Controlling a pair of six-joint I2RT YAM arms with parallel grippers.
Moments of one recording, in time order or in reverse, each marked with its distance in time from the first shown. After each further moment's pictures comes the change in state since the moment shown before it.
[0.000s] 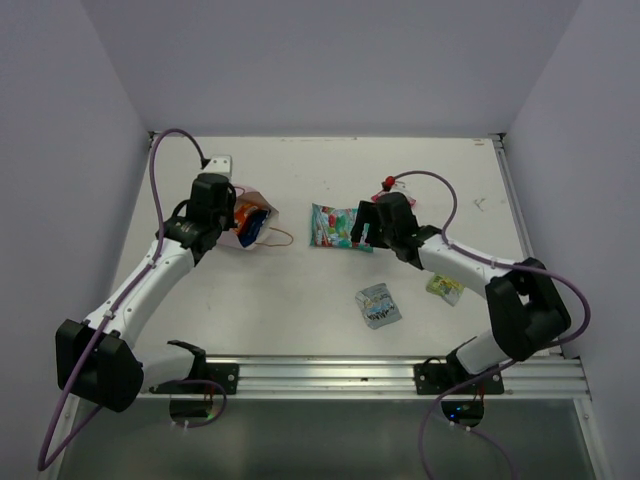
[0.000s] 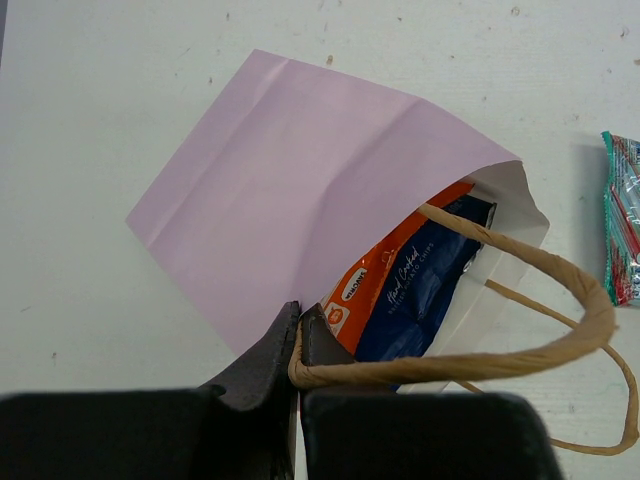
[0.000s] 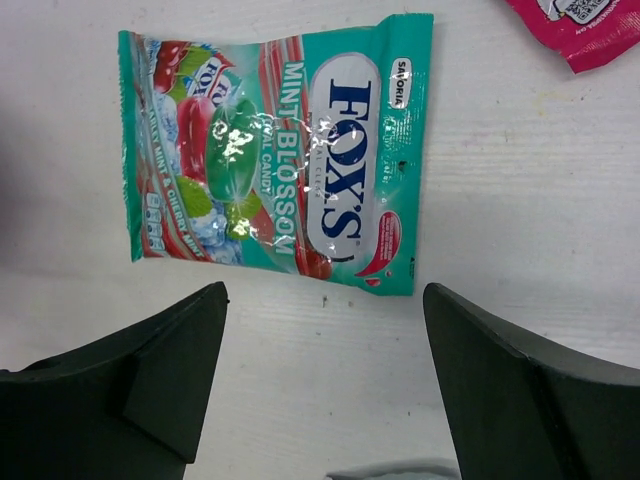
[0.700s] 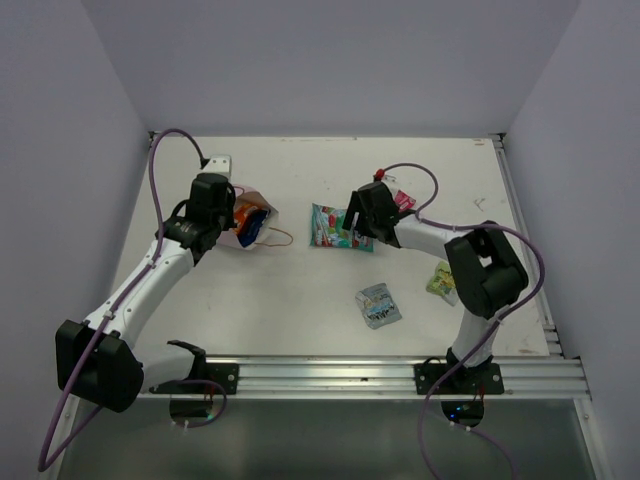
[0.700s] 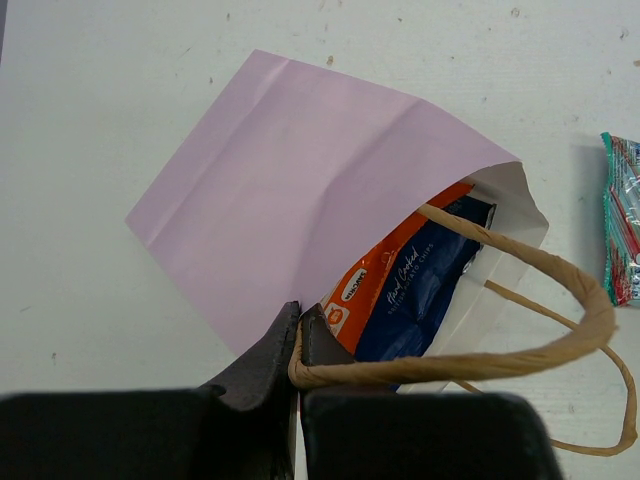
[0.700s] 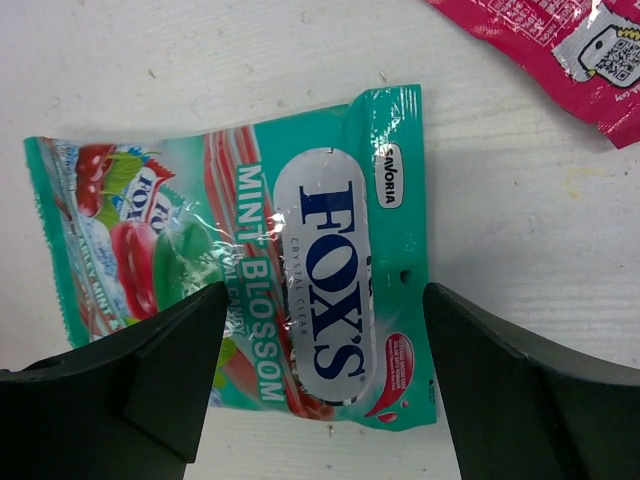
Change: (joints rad) left arm 0.005 -0.002 0.000 0.000 0.005 0.000; right arm -0.020 0.325 0.209 0.017 0.081 0.089
